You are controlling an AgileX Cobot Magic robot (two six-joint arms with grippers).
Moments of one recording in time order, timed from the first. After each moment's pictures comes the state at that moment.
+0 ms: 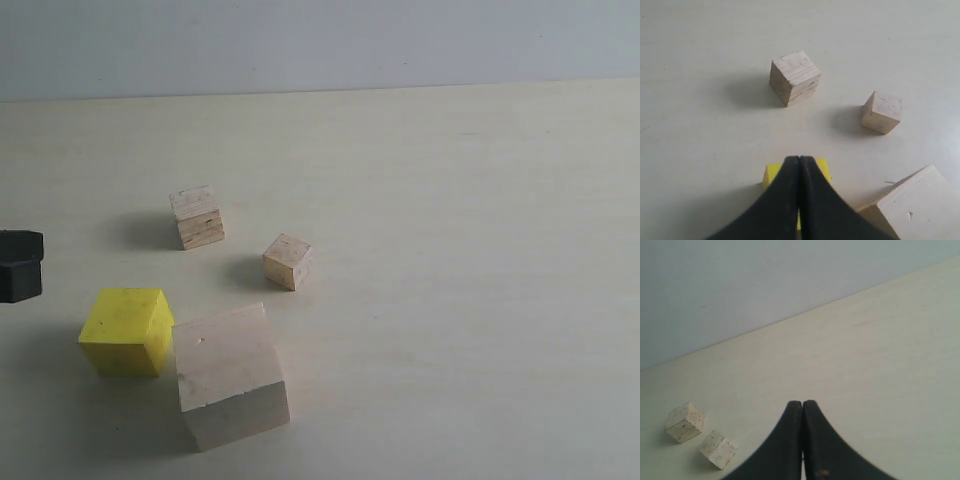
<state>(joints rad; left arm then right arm) -0.41 0.89 -0.37 -0.09 0.22 -0.14 0.26 0.51 -0.19 0.13 0.09 0.31</state>
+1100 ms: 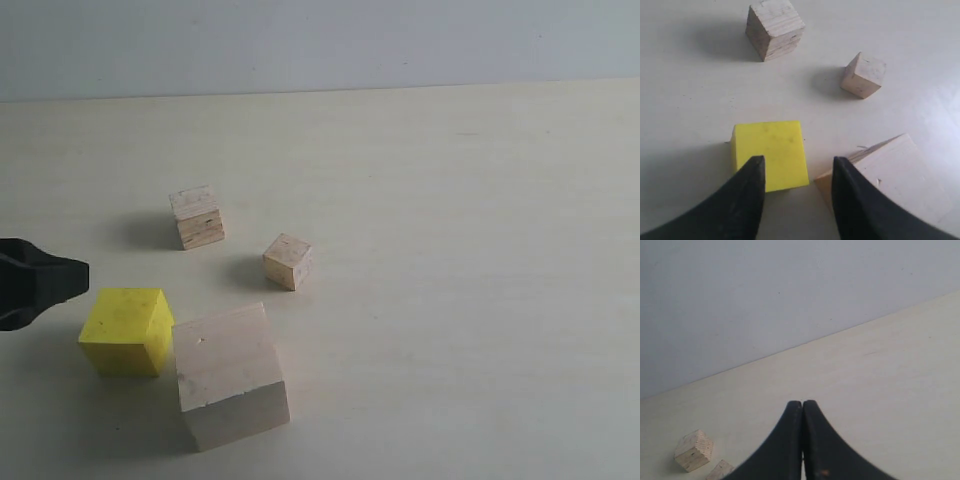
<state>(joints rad) -0.41 0.96 -0.42 -0.37 0.36 0.05 0.26 0.51 -0.19 0.13 -0.02 0.31</state>
